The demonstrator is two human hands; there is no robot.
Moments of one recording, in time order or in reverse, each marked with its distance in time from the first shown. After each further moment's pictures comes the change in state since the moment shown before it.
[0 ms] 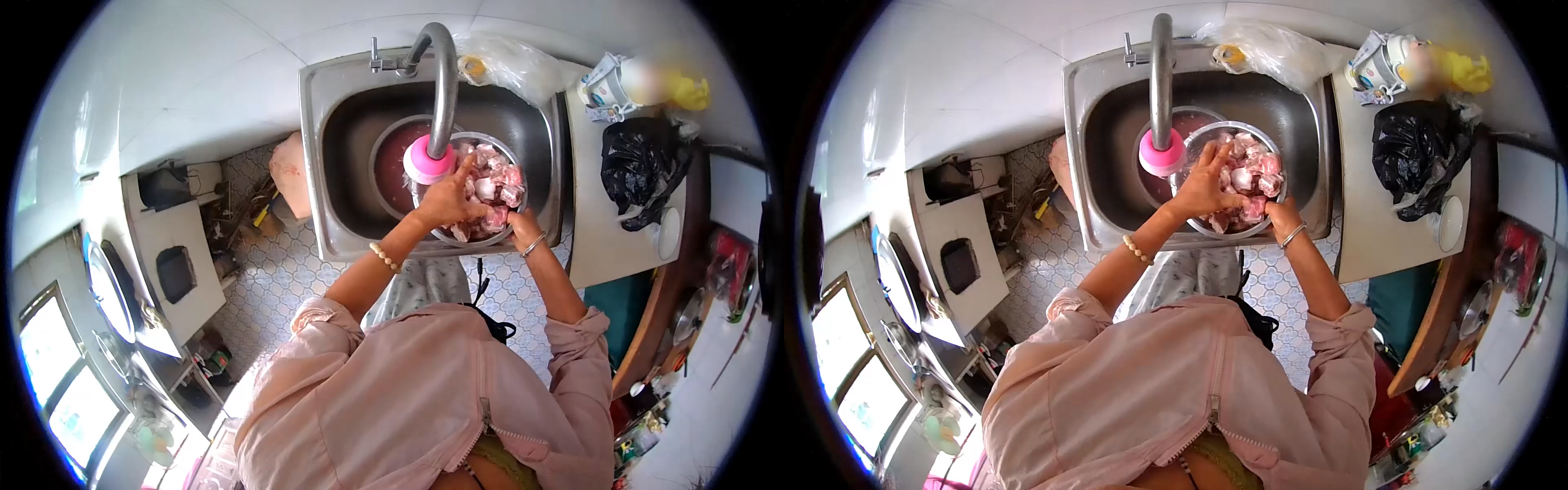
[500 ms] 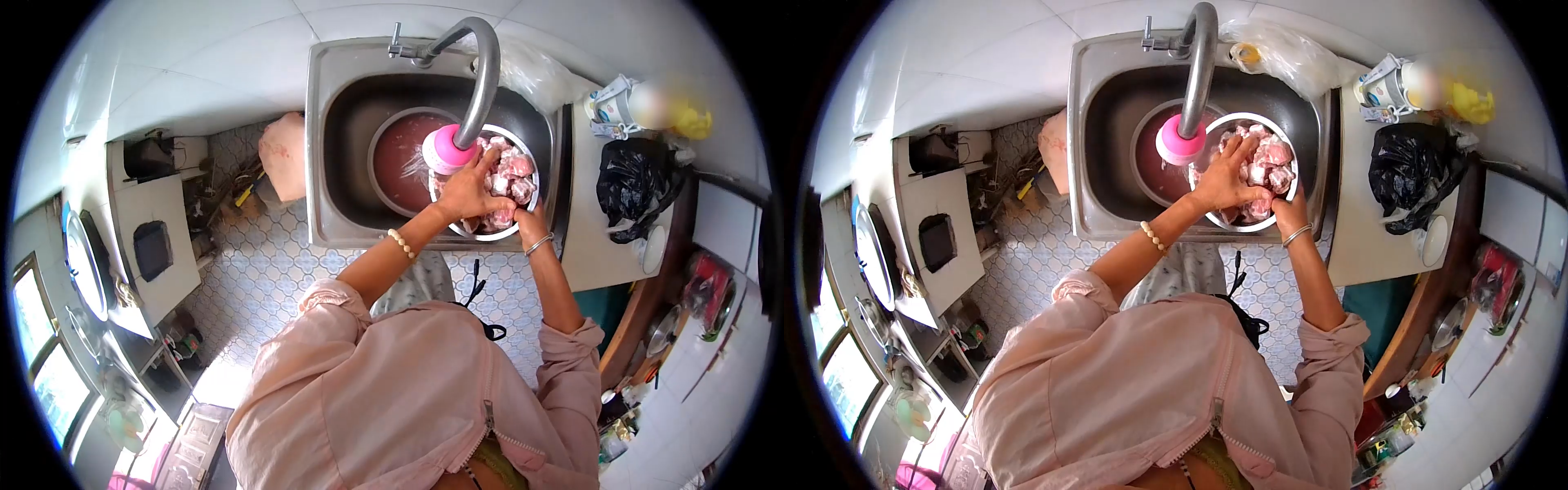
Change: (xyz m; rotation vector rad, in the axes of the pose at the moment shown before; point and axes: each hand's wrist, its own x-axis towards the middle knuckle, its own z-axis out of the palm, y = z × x) left_hand 0.012 0.011 0.020 -0.058 0.188 0.112; right_hand -0.002 -0.026 0.001 -0.333 0.146 -0.200
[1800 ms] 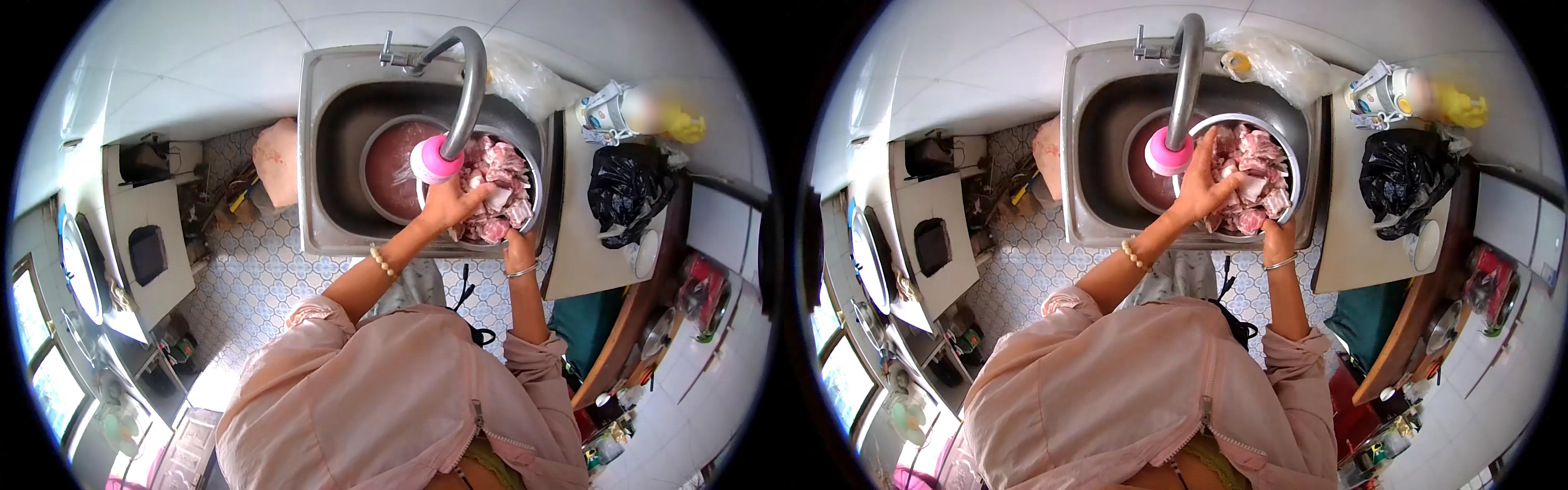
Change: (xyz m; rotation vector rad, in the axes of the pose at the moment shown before) left_hand -0.006 0.027 -0.028 -0.380 0.162 -0.065; right_hand -0.039 -0.010 0.011 0.320 0.081 -0.127
